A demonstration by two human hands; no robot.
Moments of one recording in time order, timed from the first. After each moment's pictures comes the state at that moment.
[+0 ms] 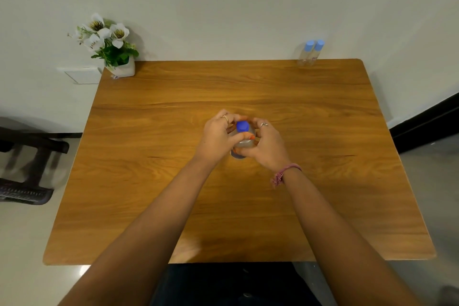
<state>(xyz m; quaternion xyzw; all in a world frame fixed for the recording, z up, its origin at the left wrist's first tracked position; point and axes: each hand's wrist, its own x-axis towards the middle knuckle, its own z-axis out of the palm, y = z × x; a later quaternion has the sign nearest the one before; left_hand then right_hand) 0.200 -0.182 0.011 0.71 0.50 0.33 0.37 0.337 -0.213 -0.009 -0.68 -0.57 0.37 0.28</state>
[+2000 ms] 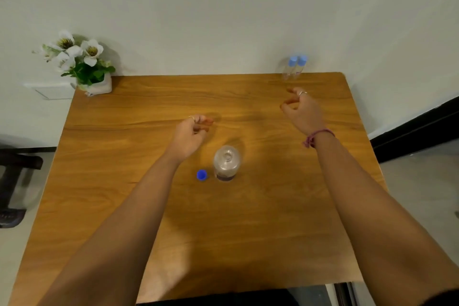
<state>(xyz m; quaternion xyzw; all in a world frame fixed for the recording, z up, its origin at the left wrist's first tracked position) 0.183 -0.101 -0.010 0.62 0.56 0.24 0.49 0.465 -0.117 0.018 -0.77 -0.52 0.25 0.28</state>
